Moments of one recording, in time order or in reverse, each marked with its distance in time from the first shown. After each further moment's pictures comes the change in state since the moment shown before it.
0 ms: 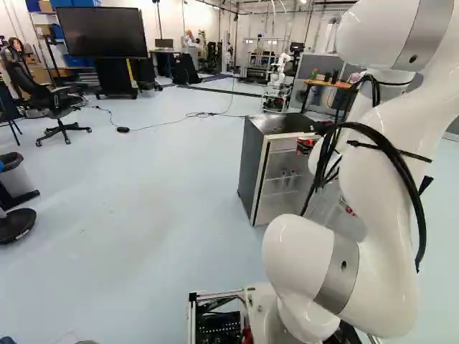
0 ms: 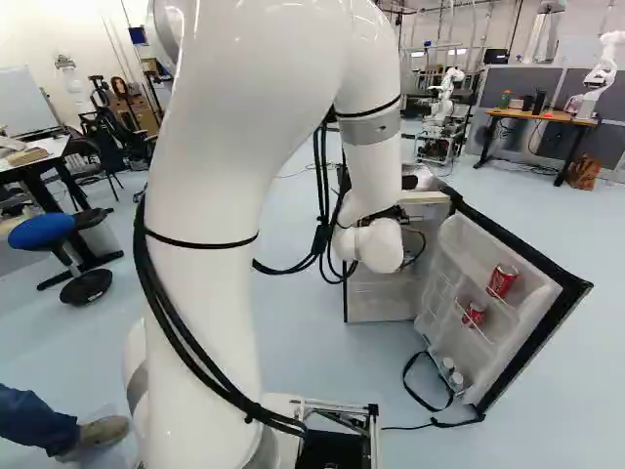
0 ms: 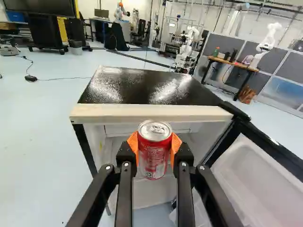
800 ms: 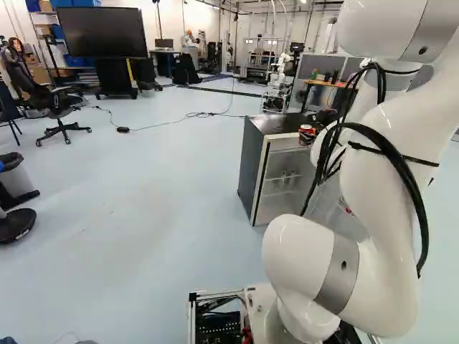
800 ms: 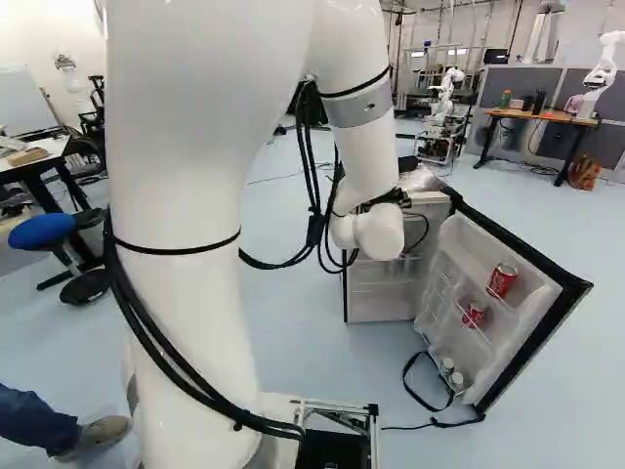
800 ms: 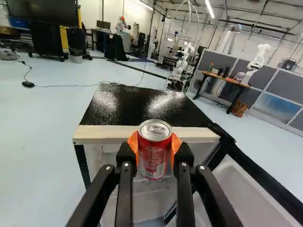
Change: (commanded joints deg) arm 0.5 5.1 -0.2 0.0 0.0 0.0
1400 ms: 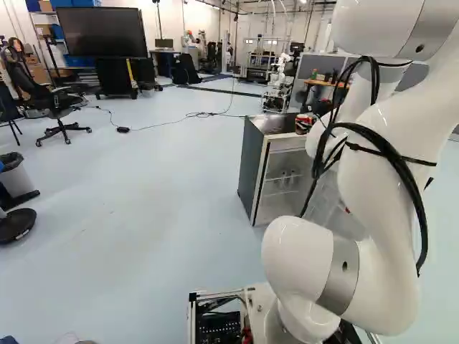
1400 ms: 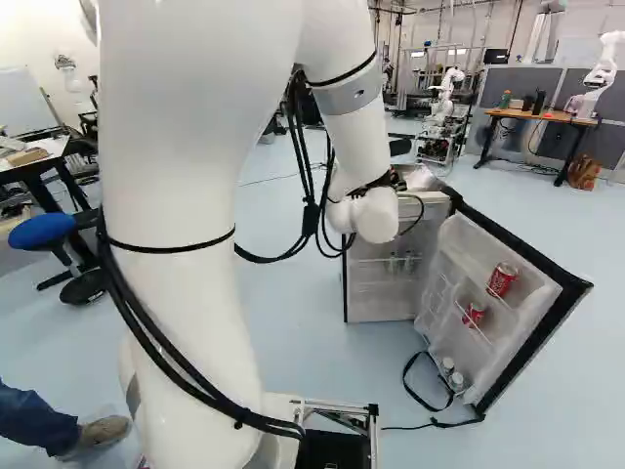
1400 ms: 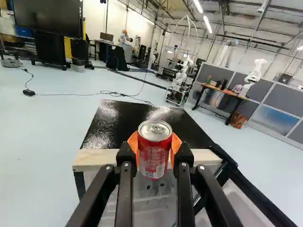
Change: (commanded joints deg) arm 4.1 0.1 -3.3 3.5 0.0 0.0
